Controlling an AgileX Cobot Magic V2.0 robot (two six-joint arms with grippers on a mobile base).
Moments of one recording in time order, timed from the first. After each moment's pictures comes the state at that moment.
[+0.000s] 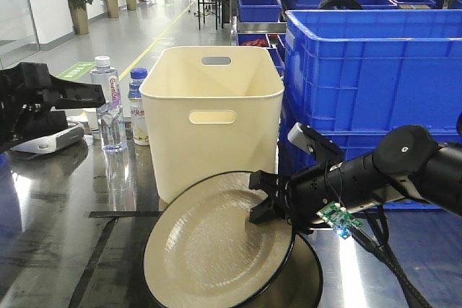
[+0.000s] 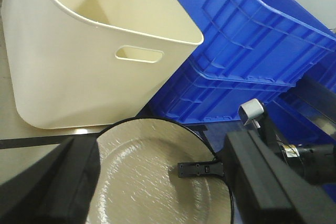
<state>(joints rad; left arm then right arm) -0.03 1.24 -1.33 -0.96 0.76 0.41 0.29 1.76 -1.44 0.72 0.77 -0.16</state>
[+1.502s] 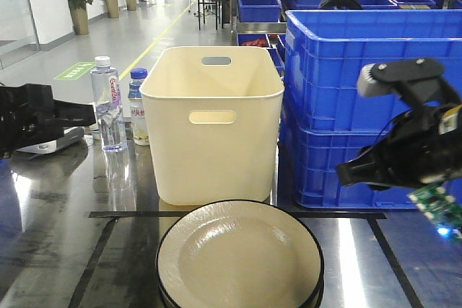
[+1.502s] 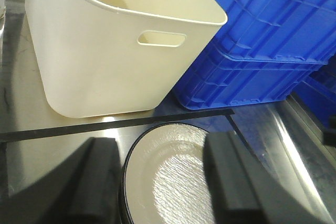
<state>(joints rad) -0.03 1.24 -1.33 -0.85 0.78 0.41 0.29 1.36 -1.45 0.02 0.91 -0.08</state>
